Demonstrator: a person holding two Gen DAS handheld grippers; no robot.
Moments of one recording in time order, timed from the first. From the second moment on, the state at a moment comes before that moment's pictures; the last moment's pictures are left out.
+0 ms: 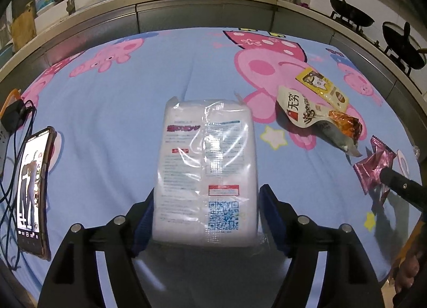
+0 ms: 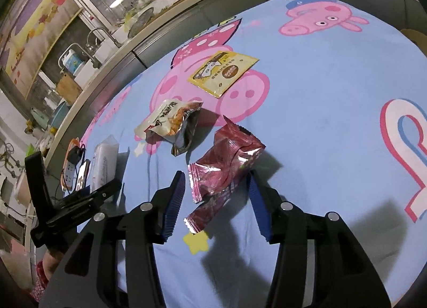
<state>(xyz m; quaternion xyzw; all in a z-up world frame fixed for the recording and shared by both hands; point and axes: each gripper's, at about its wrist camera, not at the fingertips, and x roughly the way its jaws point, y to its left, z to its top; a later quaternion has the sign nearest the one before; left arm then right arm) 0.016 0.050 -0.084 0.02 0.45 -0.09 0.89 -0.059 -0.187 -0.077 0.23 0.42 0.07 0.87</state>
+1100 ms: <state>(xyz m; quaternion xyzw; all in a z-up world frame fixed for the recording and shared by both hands) 0.017 0.044 -0.087 0.04 0.45 -0.08 0.89 -0.054 -0.203 -0.082 0.26 0.41 0.09 0.87</state>
